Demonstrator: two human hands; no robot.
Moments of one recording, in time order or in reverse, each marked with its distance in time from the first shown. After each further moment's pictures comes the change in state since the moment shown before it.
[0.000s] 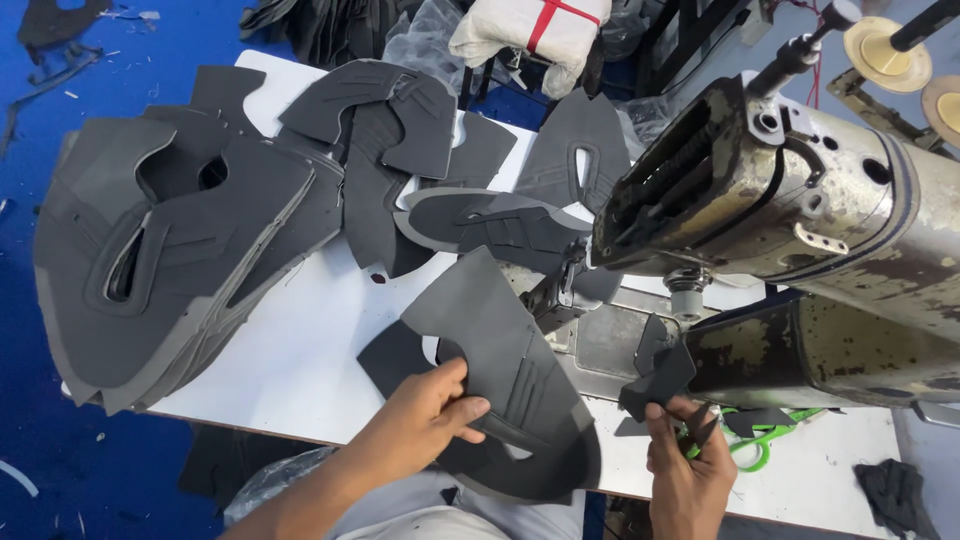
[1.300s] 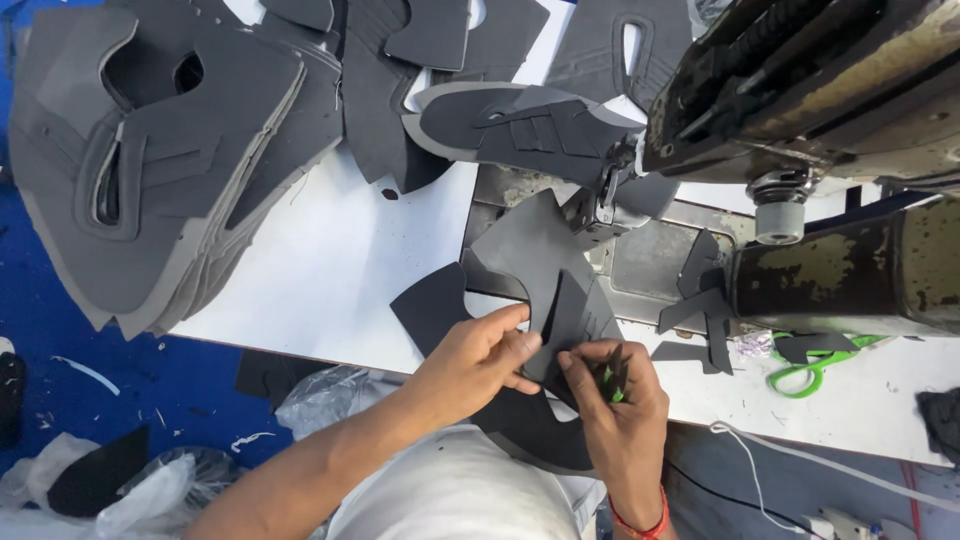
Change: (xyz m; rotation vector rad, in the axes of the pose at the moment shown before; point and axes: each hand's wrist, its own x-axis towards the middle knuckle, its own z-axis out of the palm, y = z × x) left_hand 0.012 -0.019 0.036 -0.200 -0.054 0.004; right_hand -0.062 -0.019 0.056 -0.155 -0.336 -0.069
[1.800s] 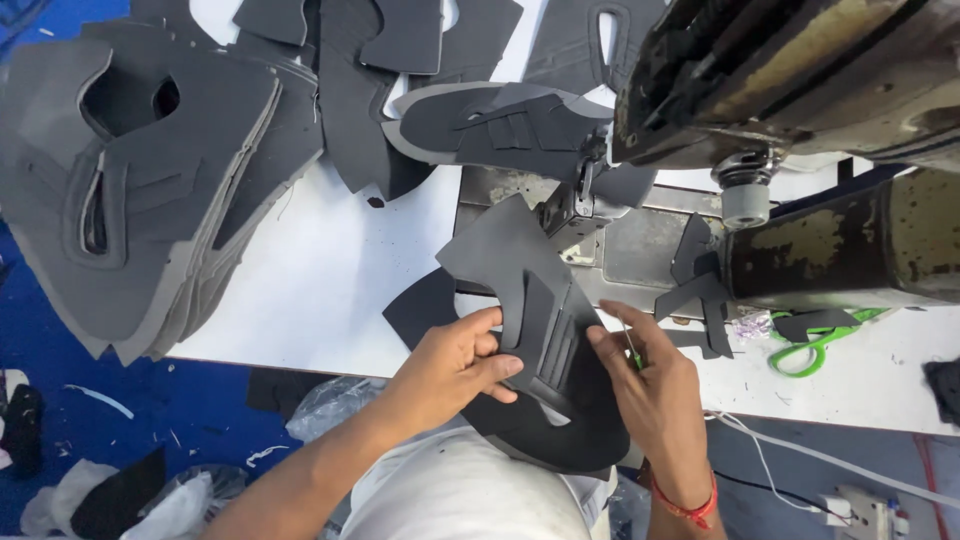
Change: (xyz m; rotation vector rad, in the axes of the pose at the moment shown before) left_hand -0.006 0.010 -0.008 -0.007 -0.045 -0.049; right_hand 0.034 -0.011 -0.033 -0.220 -0.083 0.048
